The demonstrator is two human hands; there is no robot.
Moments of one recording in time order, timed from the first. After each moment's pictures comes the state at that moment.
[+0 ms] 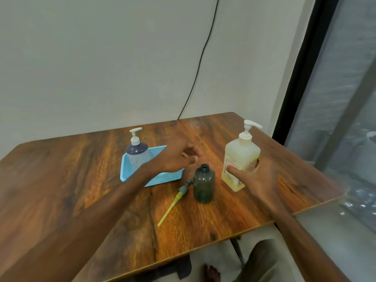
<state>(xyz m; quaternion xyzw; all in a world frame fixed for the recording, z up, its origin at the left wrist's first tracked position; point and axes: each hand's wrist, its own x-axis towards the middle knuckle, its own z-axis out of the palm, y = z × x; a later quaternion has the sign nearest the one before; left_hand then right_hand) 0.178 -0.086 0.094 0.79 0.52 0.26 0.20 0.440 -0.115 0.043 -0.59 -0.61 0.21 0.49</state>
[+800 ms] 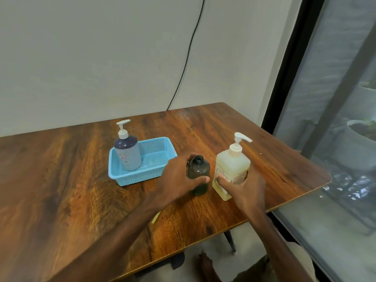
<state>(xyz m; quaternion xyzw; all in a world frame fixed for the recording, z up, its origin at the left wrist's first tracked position) 0.211 -0.128 0.032 0.71 0.59 0.32 0.21 0.420 -0.138 -0.005 -0.67 -0.57 0.17 0.45</state>
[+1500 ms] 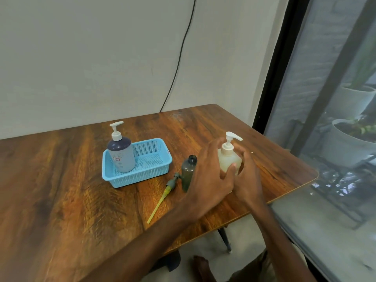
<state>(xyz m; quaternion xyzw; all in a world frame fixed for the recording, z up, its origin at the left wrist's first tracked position) 0.299 -0.166 0.063 0.73 0.48 0.45 0.18 0.428 -0.146 0.033 -0.56 -0.63 0.20 0.51</state>
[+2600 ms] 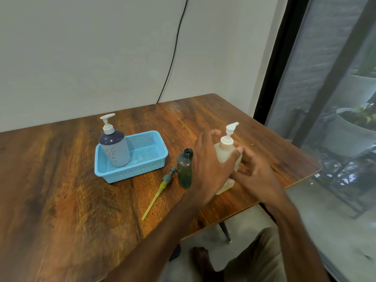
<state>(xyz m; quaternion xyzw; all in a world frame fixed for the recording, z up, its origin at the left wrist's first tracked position) 0.320 -0.139 0.053 0.65 0.54 0.50 0.21 0.461 -0.160 0.047 -0.49 -0.65 0.37 0.45</state>
